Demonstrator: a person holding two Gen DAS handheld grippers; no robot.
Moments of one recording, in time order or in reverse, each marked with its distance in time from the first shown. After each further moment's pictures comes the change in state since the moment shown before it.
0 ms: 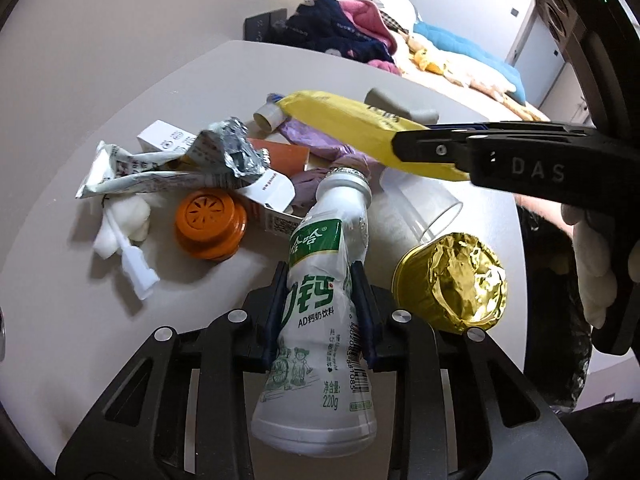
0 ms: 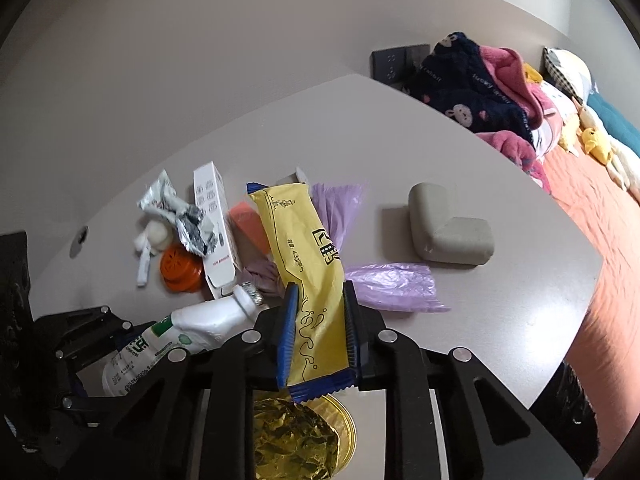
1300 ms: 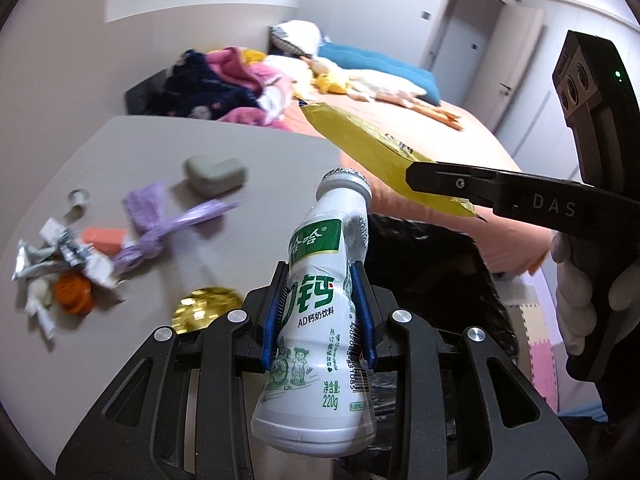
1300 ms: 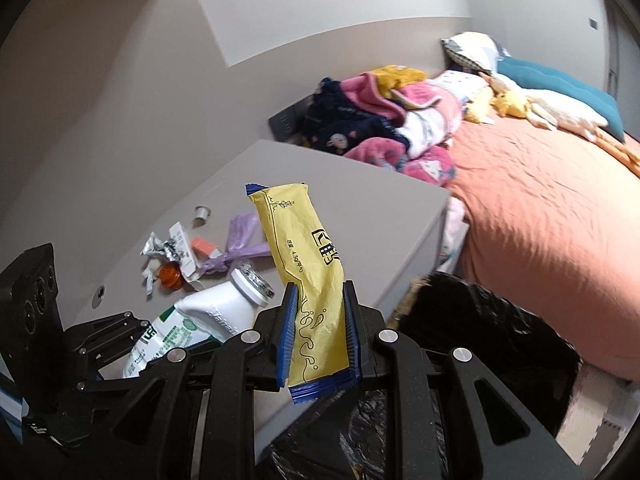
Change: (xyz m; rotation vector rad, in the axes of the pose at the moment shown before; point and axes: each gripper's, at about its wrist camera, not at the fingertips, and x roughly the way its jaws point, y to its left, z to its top) left arm -0.045 -0.148 0.019 0.194 -0.098 -0.230; right arm -0.156 -0.113 -0.089 0.289 -0.203 -0.064
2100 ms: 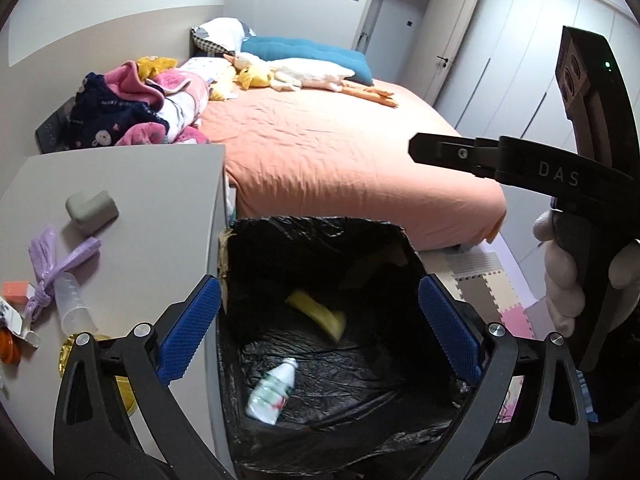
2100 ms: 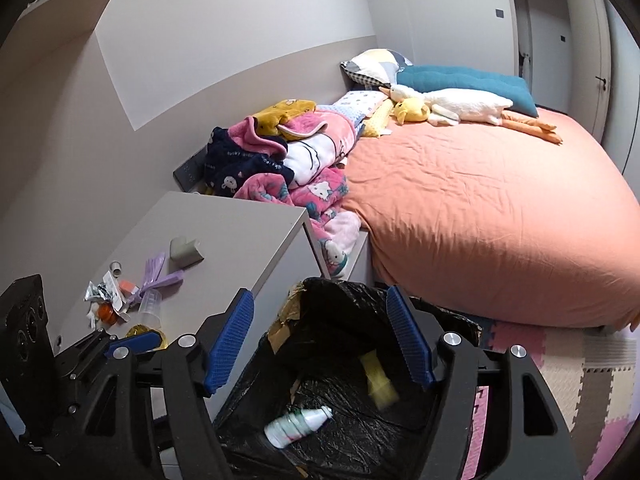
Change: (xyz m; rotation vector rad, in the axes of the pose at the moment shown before) left arm 0.035 -0.088 0.019 0.136 0.033 -0.168; right arm -0.078 -0.096 -0.027 0.170 -0.125 -0.228
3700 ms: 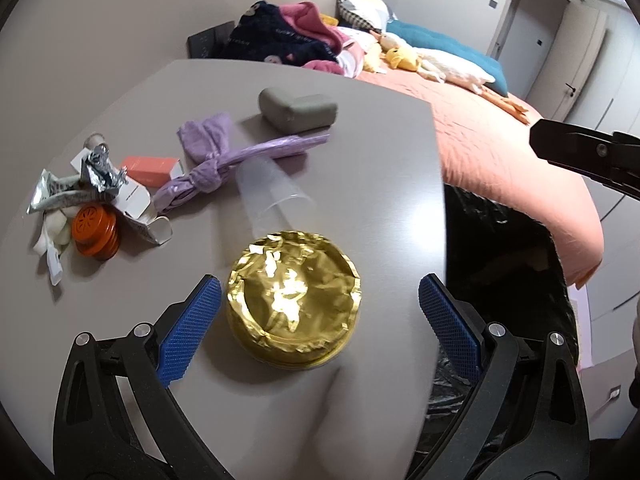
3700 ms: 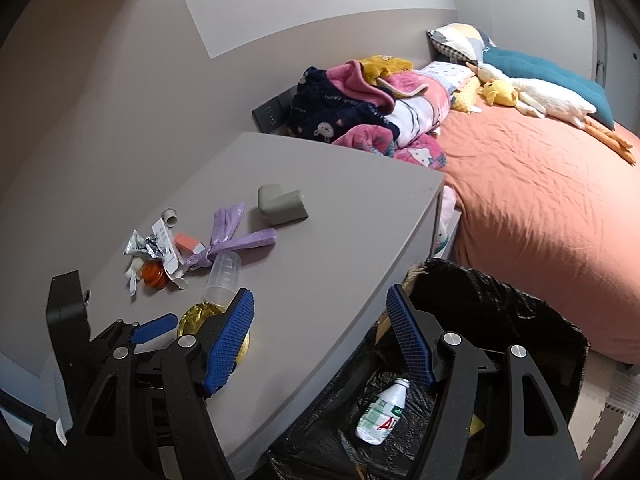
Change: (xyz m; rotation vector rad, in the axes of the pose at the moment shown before) left arm -0.012 0.137 -0.074 -0.279 0.054 0.374; right arm 0.079 0.128 -0.016 -0.155 0.147 0.192
